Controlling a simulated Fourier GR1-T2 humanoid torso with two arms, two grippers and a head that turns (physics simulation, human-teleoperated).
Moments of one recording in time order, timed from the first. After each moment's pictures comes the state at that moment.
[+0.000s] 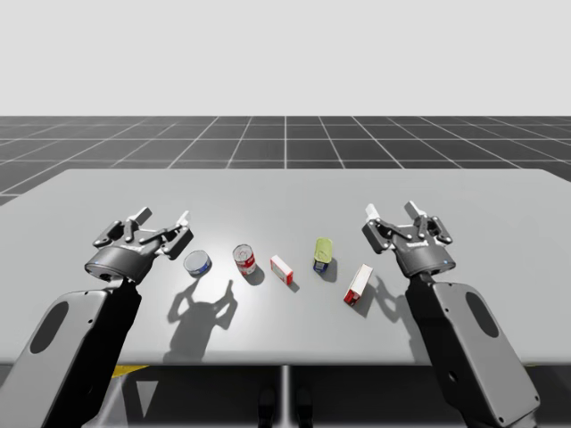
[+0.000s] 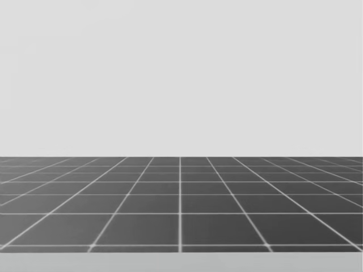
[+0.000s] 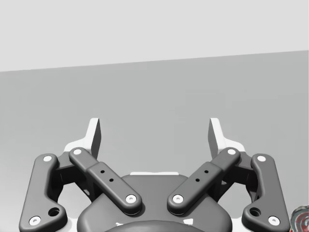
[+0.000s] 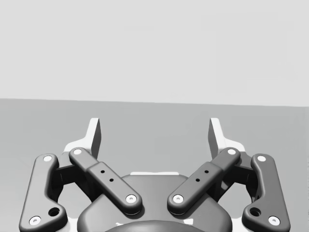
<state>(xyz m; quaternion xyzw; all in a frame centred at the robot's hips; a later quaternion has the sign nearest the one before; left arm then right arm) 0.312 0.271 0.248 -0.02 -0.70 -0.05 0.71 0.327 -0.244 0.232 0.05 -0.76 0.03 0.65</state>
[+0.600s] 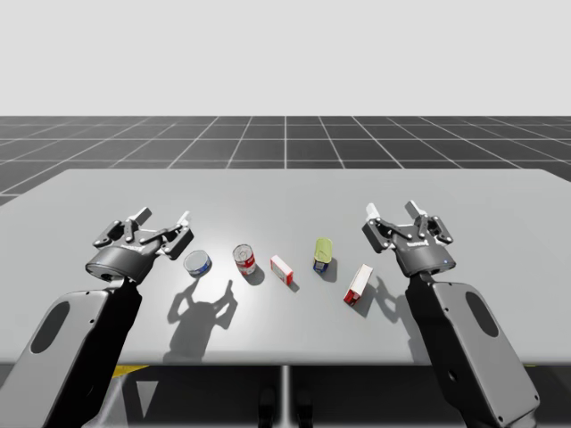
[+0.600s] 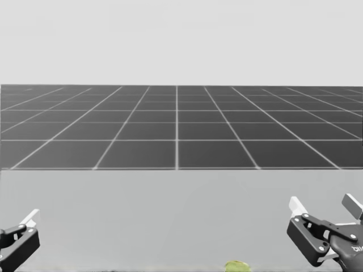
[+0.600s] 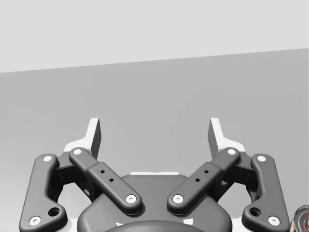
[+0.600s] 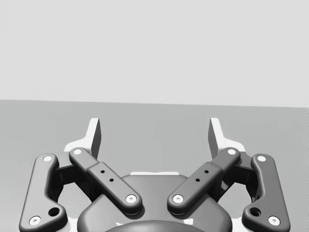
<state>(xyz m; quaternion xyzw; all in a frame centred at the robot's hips) 0.312 0.270 0.247 -0.02 -0.70 -0.05 0.71 0.328 -0.244 0.233 0.05 -0.76 0.03 0.65</state>
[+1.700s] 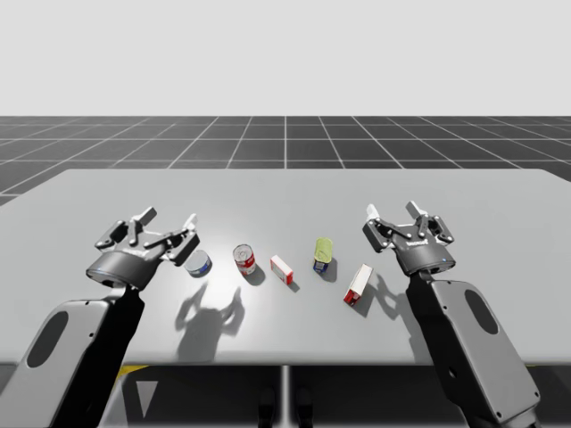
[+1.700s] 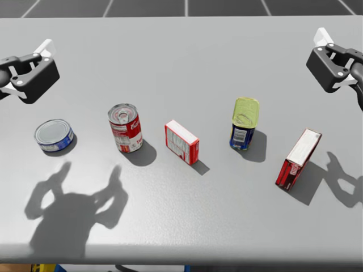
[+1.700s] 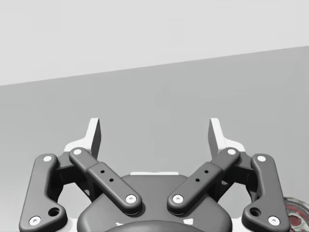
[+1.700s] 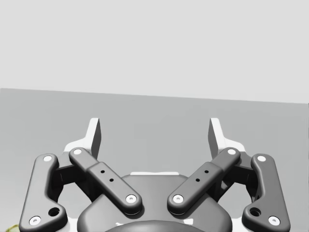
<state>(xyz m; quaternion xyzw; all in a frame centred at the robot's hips) 0.300 0.253 0.254 -0.02 -0.71 -0.08 0.70 0.330 -0.247 0.232 0.03 -0.75 0.04 0.66</state>
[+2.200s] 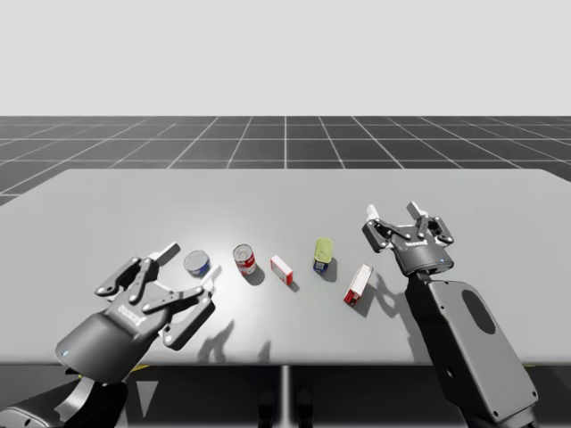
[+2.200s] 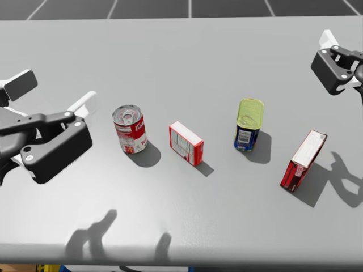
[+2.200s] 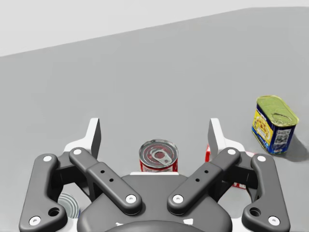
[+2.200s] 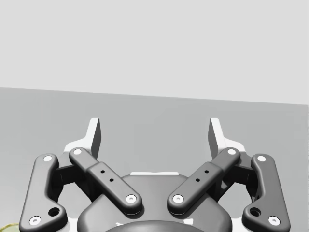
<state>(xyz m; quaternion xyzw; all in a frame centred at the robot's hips) 0.211 0.207 0.265 -0.14 -0.67 -0.16 0.71 0.331 -0.246 0.229 0.01 -0.75 0.03 0.66</state>
